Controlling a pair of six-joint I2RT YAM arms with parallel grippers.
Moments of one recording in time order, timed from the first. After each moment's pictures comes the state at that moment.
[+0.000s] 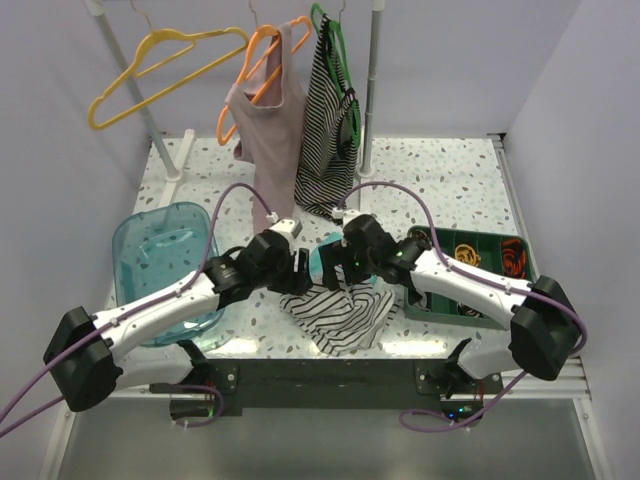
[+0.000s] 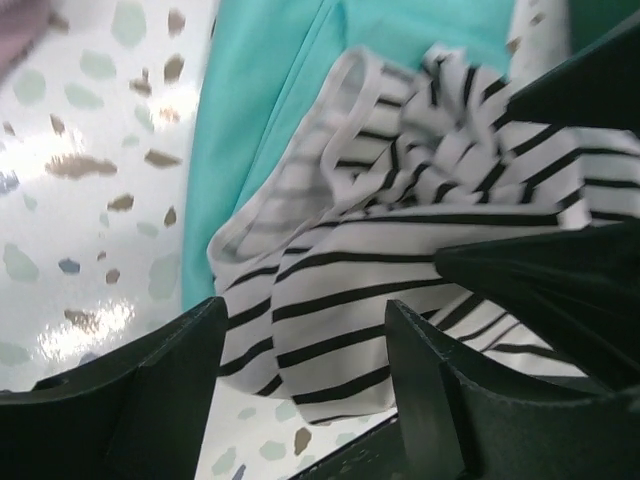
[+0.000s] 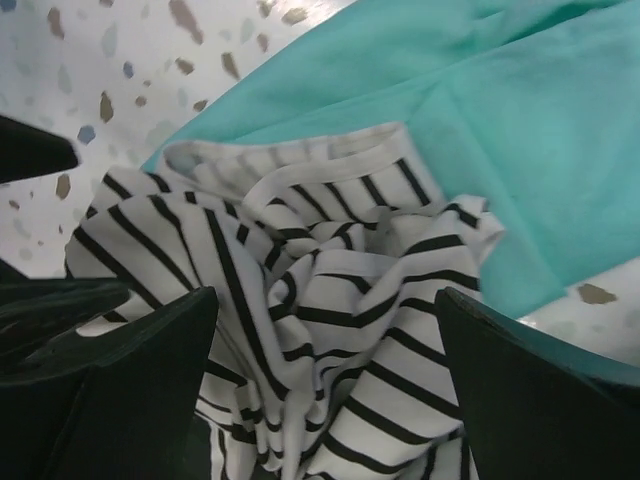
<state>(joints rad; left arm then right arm) -0.83 1.15 0.78 -0.40 -0.07 -0.57 0.83 1.38 0.95 -0.42 0.02 0.43</state>
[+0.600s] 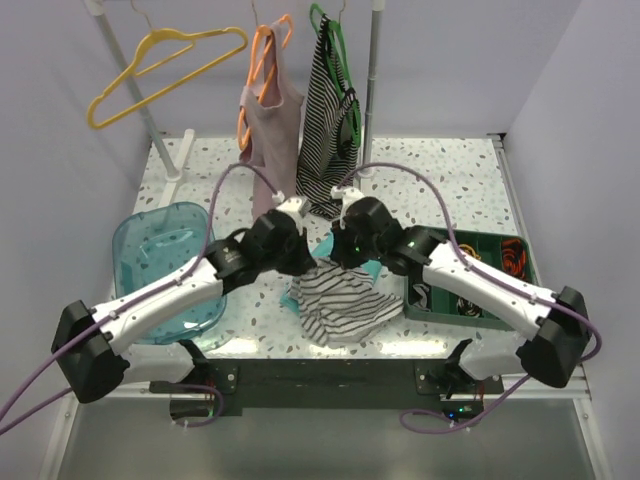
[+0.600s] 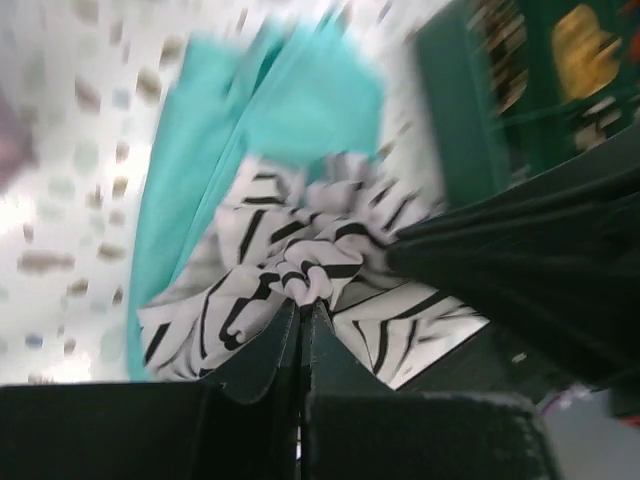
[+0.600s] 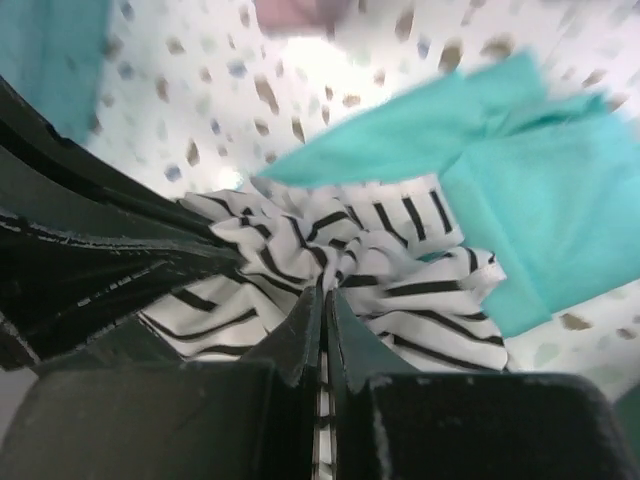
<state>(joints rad) -0.83 1.22 0.91 -0.43 -0.03 -0.62 0.86 1.35 1.11 -0.51 0.03 0.40</state>
